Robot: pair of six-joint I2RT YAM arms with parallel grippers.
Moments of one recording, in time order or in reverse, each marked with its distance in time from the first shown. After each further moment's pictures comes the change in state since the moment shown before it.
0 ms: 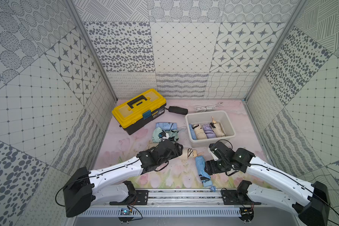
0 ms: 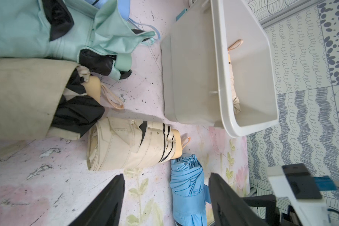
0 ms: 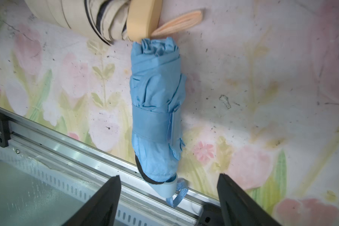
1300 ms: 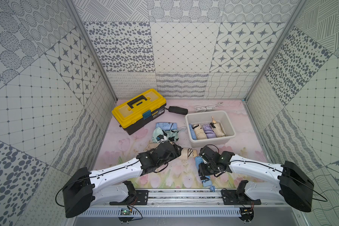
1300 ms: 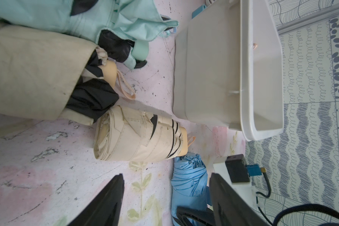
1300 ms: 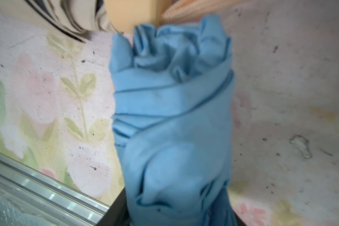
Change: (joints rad) left arm 0.000 -0.007 -0.037 0.008 0.002 -0.094; right arm 0.061 0.246 -0.108 0.338 0.000 0.066
